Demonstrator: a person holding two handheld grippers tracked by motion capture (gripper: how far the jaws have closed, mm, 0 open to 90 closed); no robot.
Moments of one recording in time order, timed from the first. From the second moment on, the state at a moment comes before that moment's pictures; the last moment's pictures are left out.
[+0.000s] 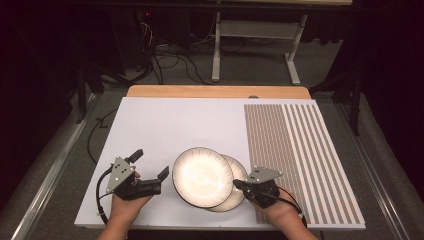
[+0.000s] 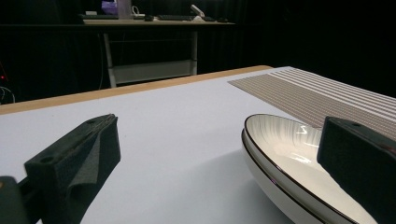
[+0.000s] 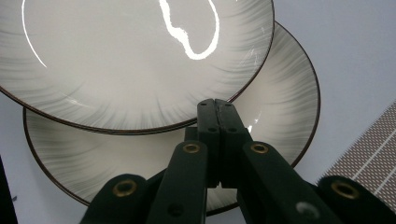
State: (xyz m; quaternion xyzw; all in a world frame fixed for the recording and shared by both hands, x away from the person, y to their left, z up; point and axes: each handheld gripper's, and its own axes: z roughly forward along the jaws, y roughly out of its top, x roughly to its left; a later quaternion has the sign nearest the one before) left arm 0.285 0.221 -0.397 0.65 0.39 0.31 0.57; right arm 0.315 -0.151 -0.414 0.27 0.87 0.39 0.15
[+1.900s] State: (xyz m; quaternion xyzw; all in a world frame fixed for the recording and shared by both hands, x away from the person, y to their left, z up) left arm 0.286 0.221 -0.397 0.66 0.39 0.29 0.56; right arm 0.318 -0.170 -0.405 0.29 0.86 0.40 0.16
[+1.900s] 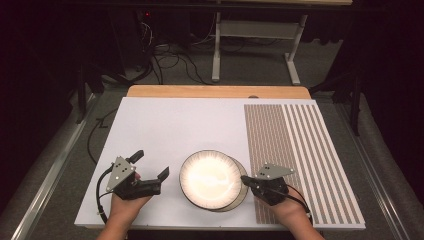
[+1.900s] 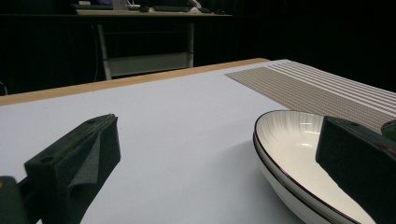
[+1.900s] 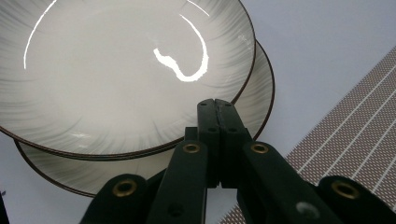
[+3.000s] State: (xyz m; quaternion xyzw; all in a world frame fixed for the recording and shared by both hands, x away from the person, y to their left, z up) left arm 0.287 0.219 -0.398 0.67 0.39 0.29 0.56; right arm 0.320 -0.187 -0.397 0.31 0.84 0.41 0.17
